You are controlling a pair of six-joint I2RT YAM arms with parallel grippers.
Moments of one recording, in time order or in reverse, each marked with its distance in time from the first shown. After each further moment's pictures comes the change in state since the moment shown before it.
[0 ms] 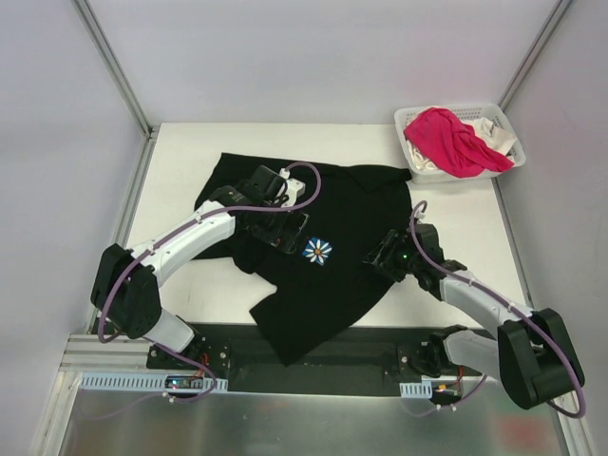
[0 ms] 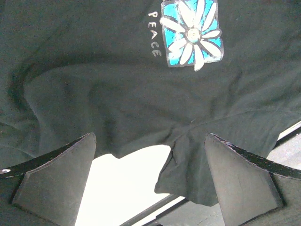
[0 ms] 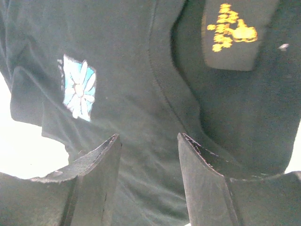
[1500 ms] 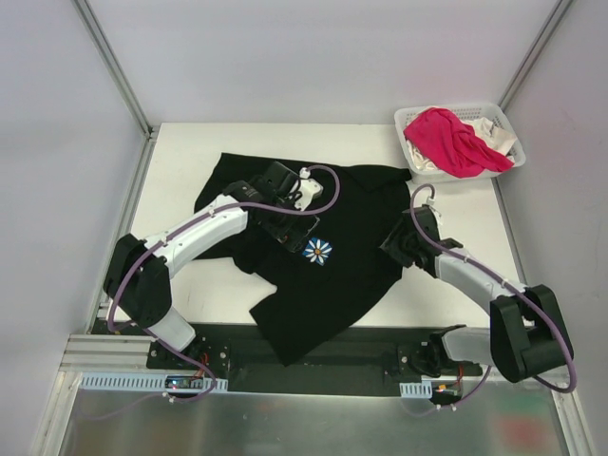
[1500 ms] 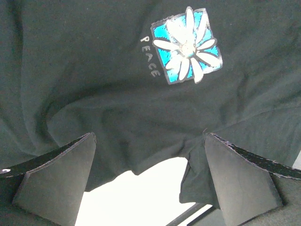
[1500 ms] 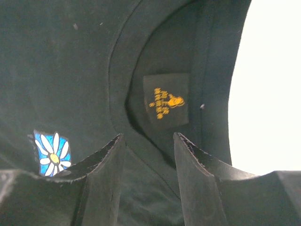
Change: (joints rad) left arm -0.041 0.085 0.098 -0.008 -0.015 0.187; right arm -0.041 0.145 0.189 -0.169 0.308 0.022
